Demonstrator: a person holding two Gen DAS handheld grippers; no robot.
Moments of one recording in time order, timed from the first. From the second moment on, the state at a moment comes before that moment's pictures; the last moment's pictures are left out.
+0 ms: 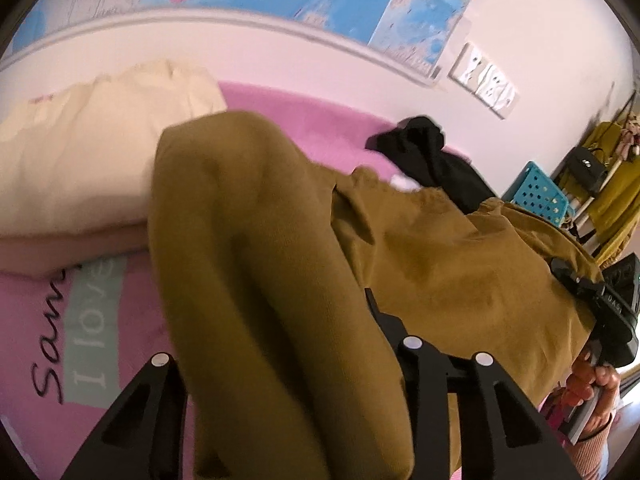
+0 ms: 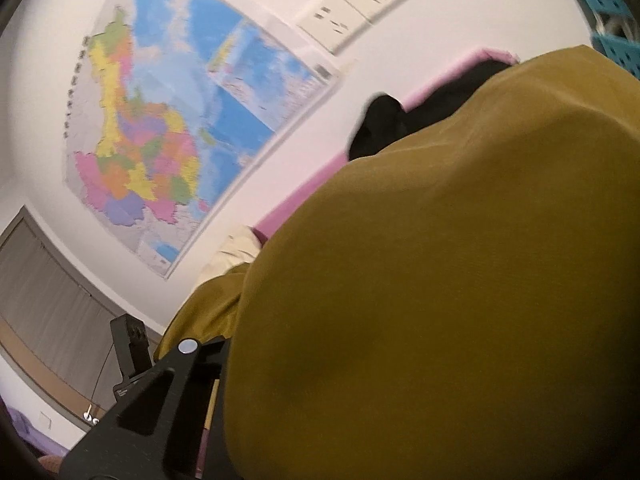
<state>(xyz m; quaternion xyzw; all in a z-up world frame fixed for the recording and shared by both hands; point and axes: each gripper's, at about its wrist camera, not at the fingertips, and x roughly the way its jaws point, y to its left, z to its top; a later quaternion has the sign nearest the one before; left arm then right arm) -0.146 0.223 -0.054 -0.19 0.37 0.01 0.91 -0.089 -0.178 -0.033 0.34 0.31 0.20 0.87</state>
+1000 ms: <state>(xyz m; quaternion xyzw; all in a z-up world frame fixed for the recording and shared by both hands) -0.188 0.400 0.142 -0.11 0.20 0.21 0.95 0.052 0.028 0.135 0.25 0.20 0.41 0.86</state>
